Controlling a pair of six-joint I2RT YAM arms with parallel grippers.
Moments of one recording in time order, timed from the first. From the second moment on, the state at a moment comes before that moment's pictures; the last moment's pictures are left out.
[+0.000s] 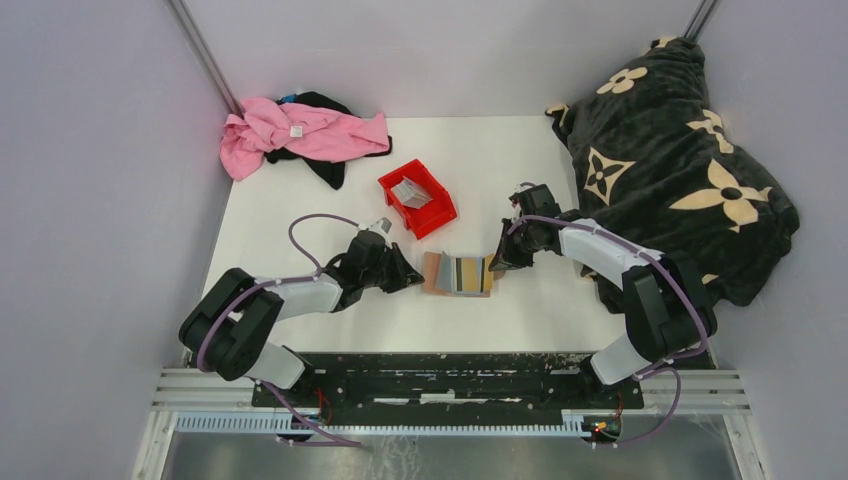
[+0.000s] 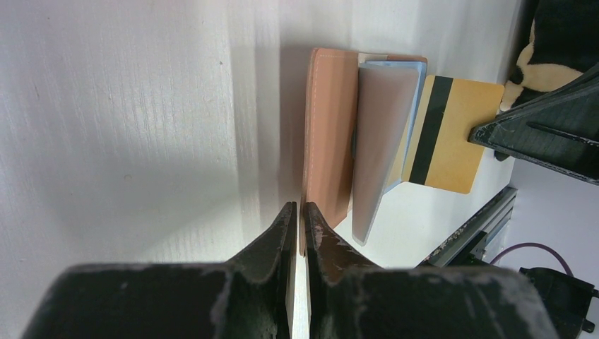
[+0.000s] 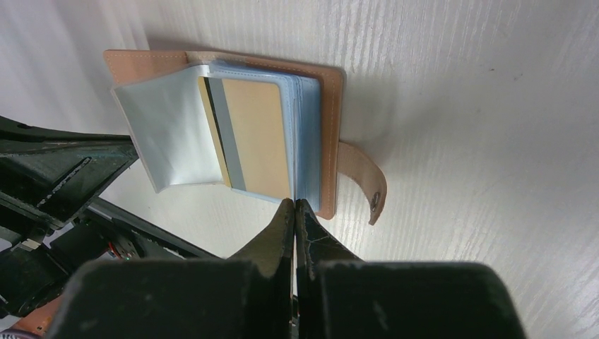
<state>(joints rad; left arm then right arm) -0.60 1.46 0.50 0.29 0.21 -0.89 0.38 1.55 0.92 -0.46 -0.34 0.57</state>
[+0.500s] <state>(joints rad) -0.60 1.47 0.50 0.29 0.21 -0.89 0.38 1.60 0.91 -0.41 -0.38 0.57</state>
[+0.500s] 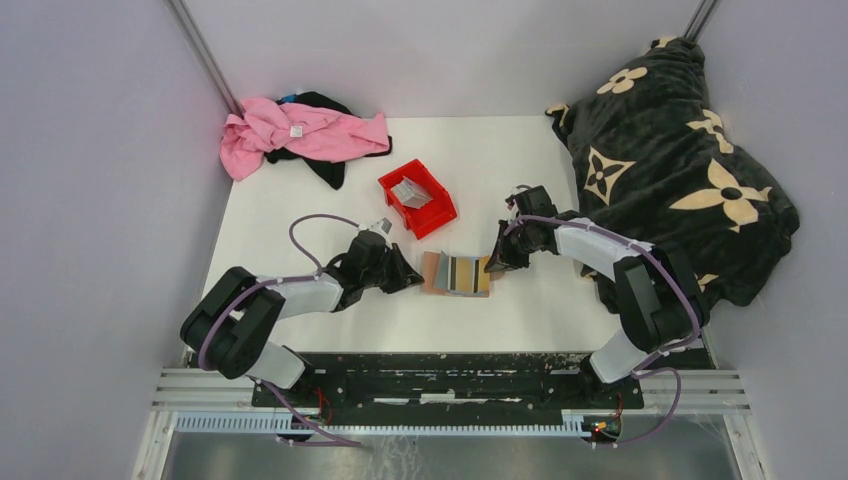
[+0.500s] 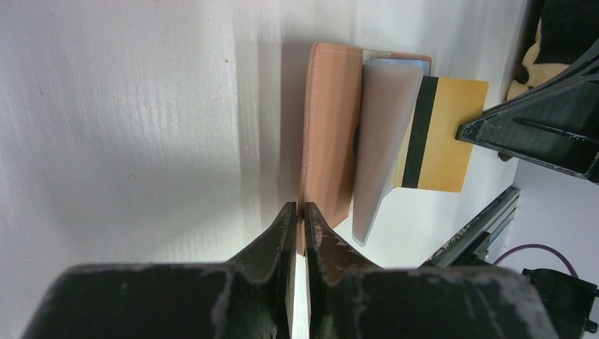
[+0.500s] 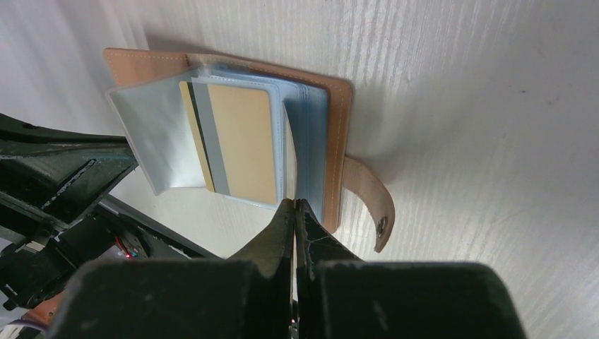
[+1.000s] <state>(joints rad) -0.60 1.47 0.50 0.27 0.21 -0.86 0.37 1.65 0.90 -0.35 -0.43 0.58</state>
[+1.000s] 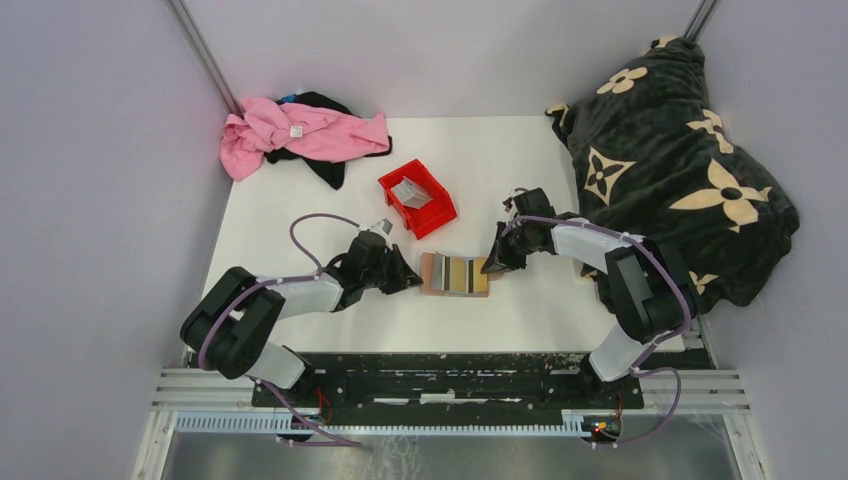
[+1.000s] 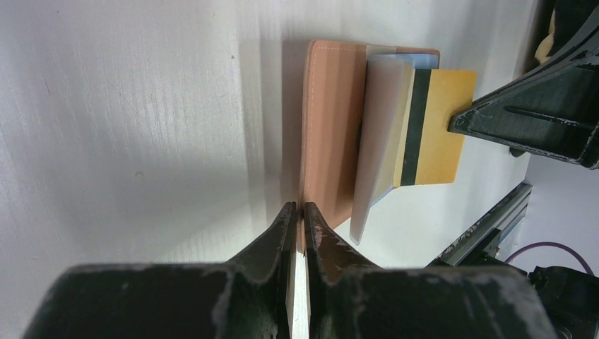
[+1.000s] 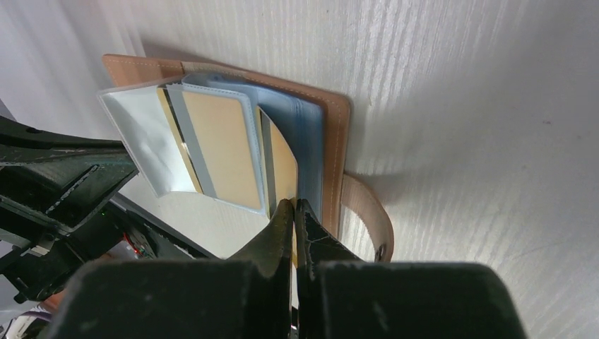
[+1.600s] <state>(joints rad) -0.60 1.51 0.53 0.20 0.21 -0.82 0.36 1.72 0.89 -0.26 -0.52 0.60</state>
